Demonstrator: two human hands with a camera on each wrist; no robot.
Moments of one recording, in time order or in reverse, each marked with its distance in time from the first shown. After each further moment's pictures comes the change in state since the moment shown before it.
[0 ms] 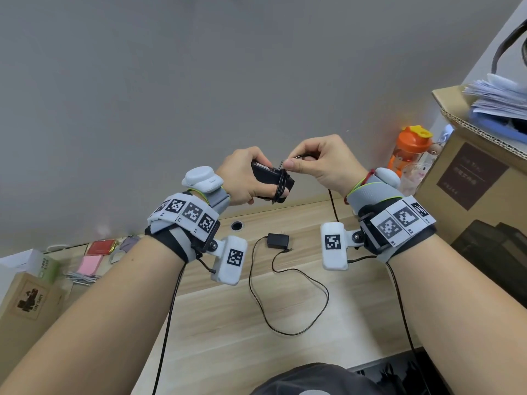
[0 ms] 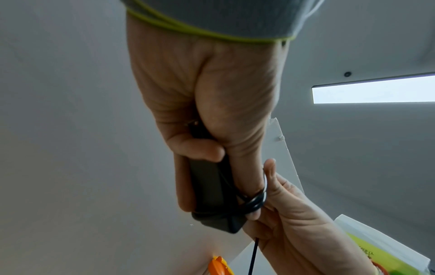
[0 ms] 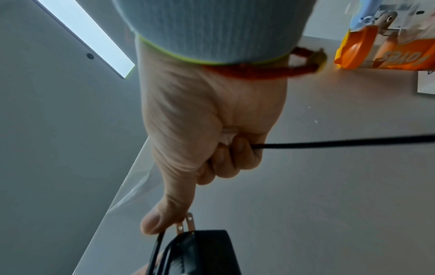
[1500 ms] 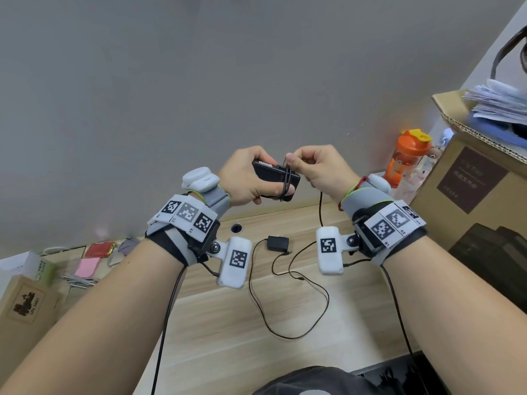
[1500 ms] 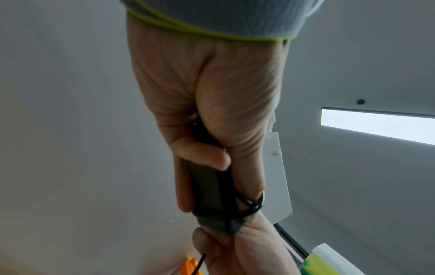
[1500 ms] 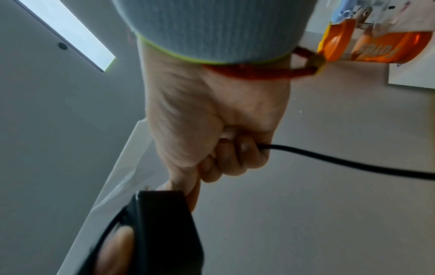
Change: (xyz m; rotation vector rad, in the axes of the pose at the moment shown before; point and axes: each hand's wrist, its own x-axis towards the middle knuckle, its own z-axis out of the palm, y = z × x) left_hand -0.005 0.007 -0.002 -0.185 -0.004 0.010; right_hand 0.003 0.003 0.013 -0.052 0.041 0.080
